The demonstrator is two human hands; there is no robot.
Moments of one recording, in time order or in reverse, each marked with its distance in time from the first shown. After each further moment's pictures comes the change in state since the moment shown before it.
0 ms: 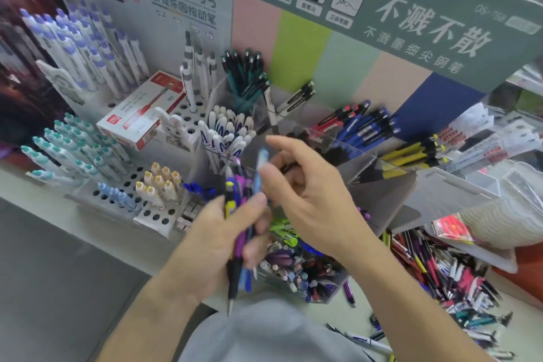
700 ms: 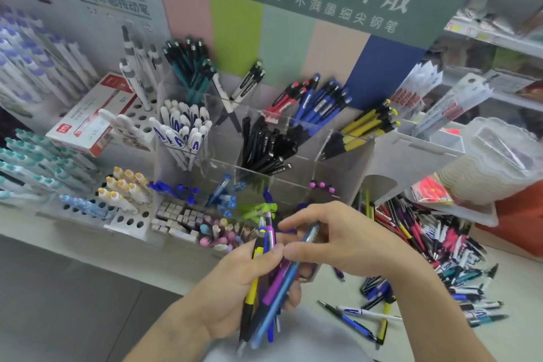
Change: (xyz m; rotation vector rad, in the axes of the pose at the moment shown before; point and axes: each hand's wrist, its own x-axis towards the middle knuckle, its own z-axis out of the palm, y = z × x) left_hand -0.009 -0.059 0.036 -0.071 -0.196 -0.390; right_hand -0.070 0.043 -0.069 -0.097 -0.494 0.431
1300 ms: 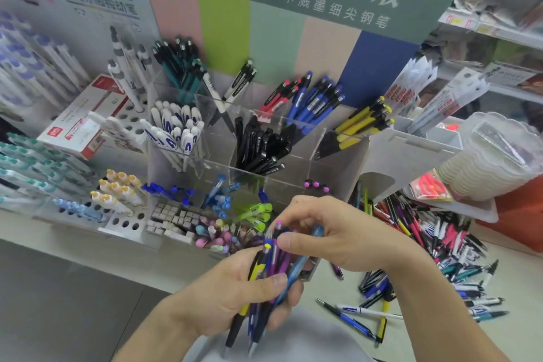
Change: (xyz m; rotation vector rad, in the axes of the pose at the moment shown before) left_hand 0.004 -0.002 -0.019 0.222 -0.346 0.023; right_hand 0.006 0.002 -0.009 0.013 -0.074 -0.147
